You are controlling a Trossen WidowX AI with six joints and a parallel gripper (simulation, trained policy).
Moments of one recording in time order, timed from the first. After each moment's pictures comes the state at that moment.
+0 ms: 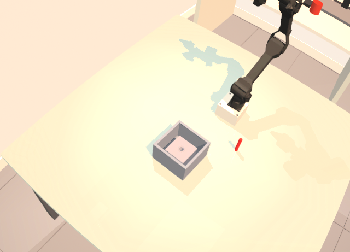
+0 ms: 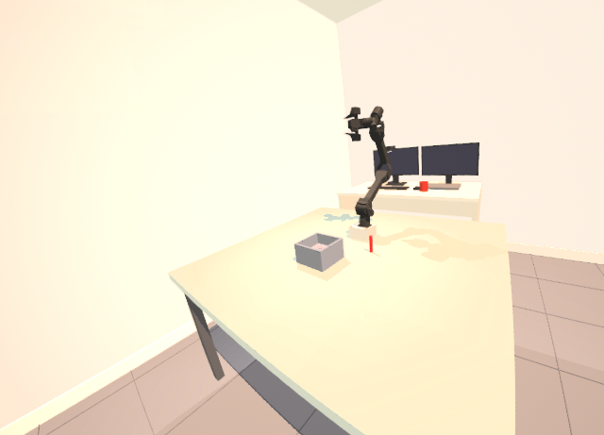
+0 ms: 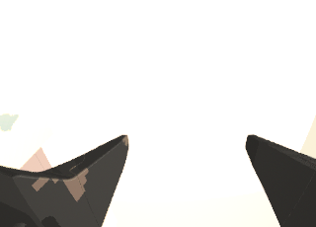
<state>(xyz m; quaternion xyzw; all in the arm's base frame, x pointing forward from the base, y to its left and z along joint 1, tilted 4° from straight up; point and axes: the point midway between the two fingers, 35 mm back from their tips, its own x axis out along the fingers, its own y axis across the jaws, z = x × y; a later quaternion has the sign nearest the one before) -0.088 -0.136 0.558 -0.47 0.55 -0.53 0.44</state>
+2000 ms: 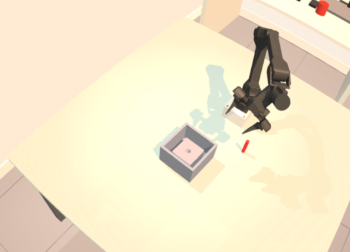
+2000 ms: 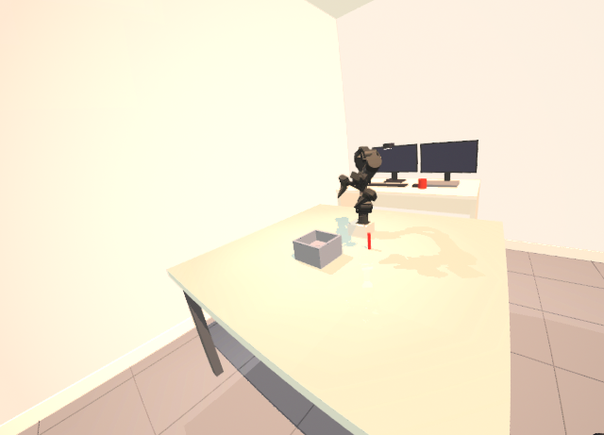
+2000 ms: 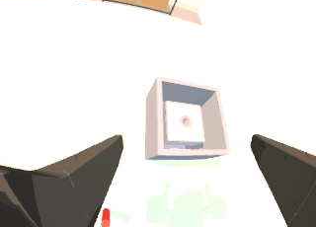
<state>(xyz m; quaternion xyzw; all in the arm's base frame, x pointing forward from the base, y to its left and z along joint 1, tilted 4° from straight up) 0.256 0.046 0.205 -0.13 0.42 -0.14 0.89</state>
